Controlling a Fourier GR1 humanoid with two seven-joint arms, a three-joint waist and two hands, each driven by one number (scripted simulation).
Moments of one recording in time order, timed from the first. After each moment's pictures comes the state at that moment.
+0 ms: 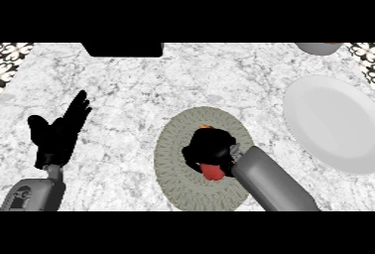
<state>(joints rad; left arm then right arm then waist) -0.16 0.28 0.01 -1.40 0.11 0.07 0.15 -0.57 -0.12 0.61 -1.13 1.19 0.42 -0.55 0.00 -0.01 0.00</state>
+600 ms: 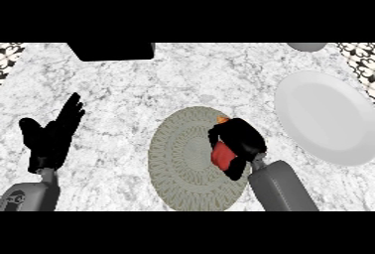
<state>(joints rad) -0.13 0.28 0.03 -1.42 0.11 0.07 0.16 -0.34 -0.02 0.27 -1.29 1.09 0.31 -0.10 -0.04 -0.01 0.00</state>
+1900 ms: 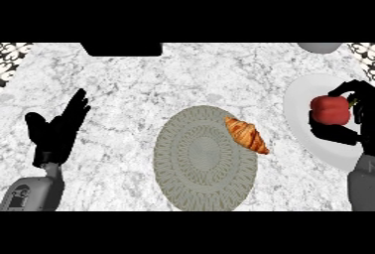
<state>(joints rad) -0.17 0.26 0.04 -1.41 0.09 0.04 0.17 -0.24 -0.16 -0.24 -1.74 0.91 -0.04 0.20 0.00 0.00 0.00</state>
